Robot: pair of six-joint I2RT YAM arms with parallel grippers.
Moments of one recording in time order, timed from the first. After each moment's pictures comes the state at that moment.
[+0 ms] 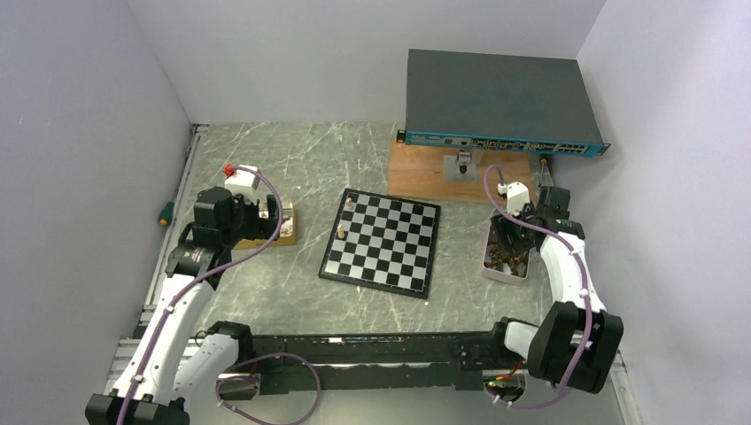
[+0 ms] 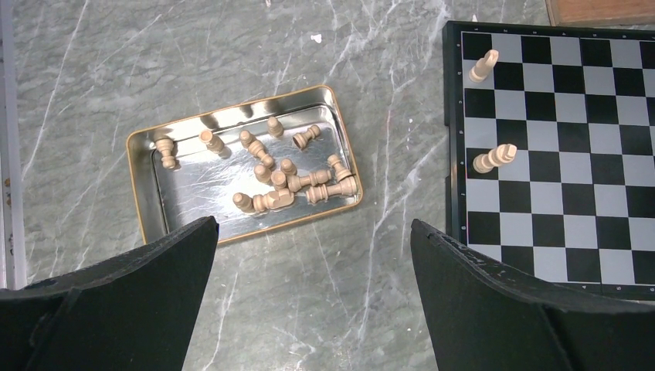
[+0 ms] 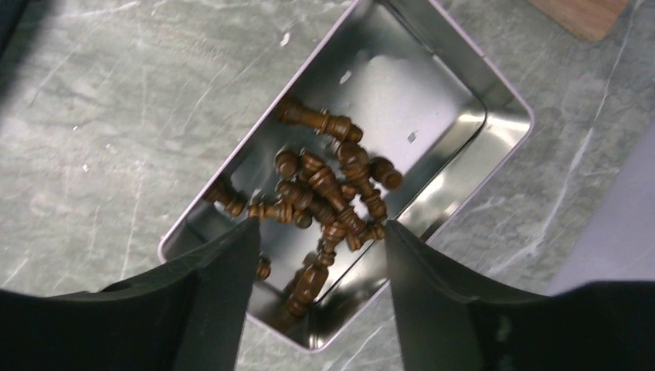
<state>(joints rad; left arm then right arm) -0.15 0.81 0.78 -0.48 0.04 -0.01 -0.28 1.16 0.77 -0.63 -0.28 -0.62</state>
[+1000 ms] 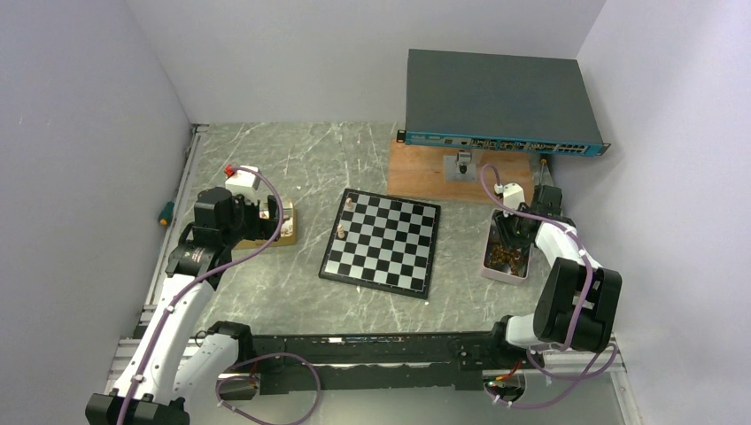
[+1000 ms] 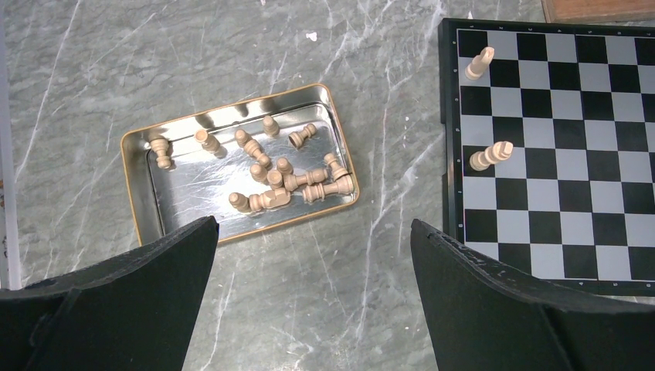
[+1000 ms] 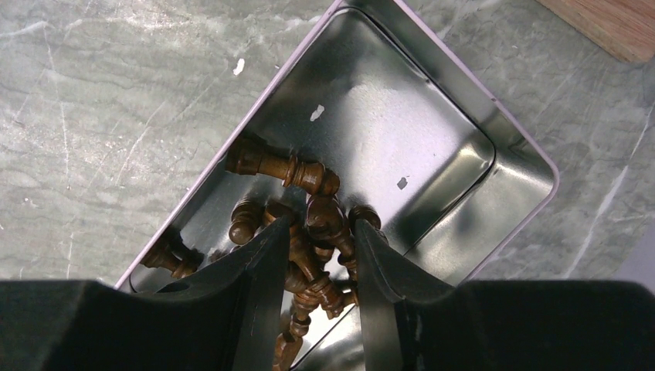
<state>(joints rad) -0.15 0.81 0.78 -0.48 0.05 -0.01 -0.28 1.37 0.74 -0.42 -0.27 -0.62</state>
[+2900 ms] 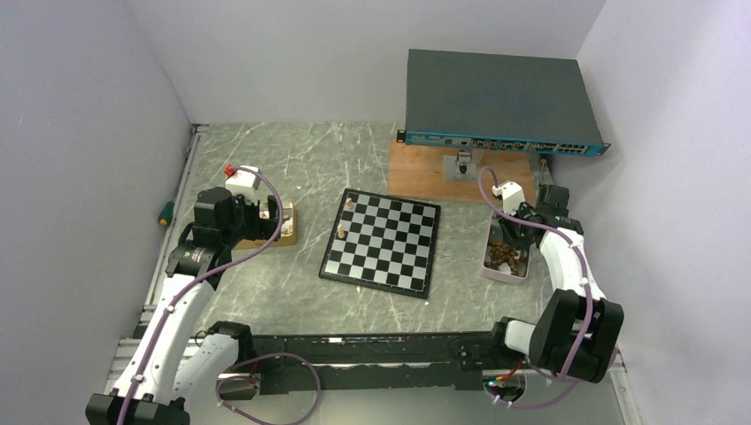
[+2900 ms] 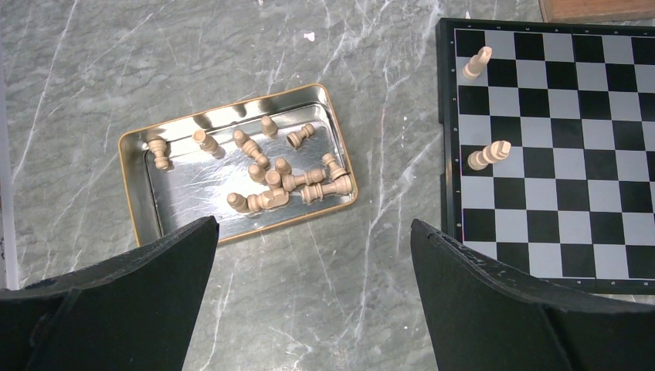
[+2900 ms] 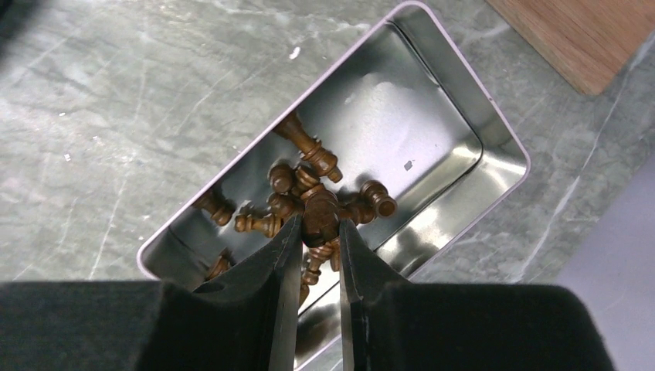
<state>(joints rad) -0.15 0.81 0.78 -0.48 0.06 -0.01 -0.28 1.21 0.79 -0.62 -0.35 -0.76</state>
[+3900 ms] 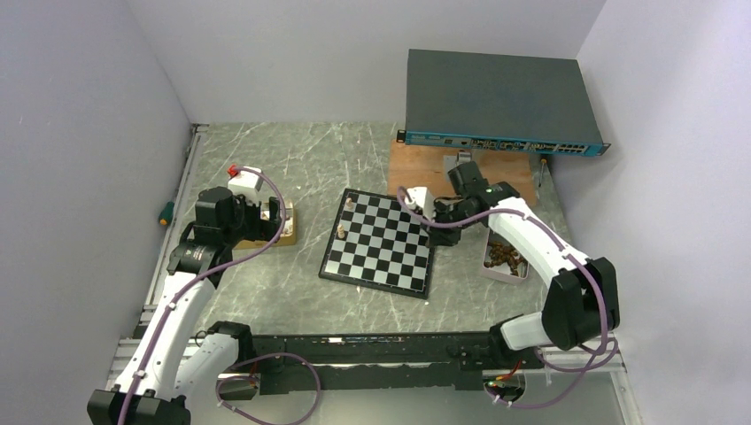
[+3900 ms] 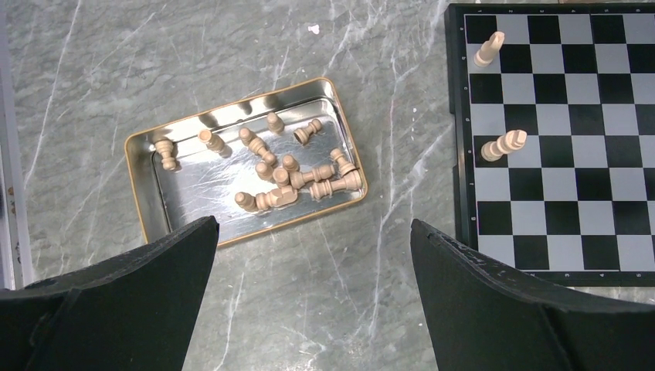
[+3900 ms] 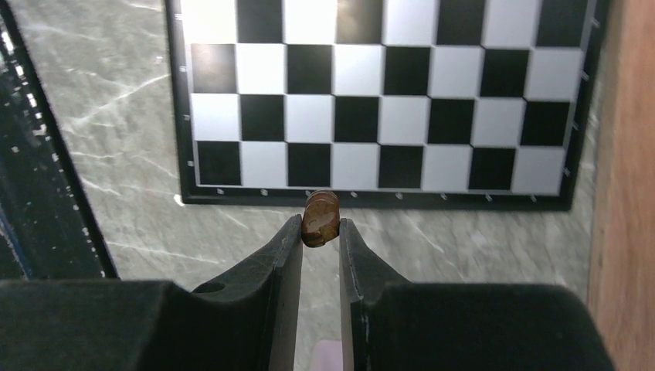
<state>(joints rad) -0.14 0.82 0.77 -0.47 0.06 0.04 0.37 1.39 1.06 -0.85 -0.53 -0.87</state>
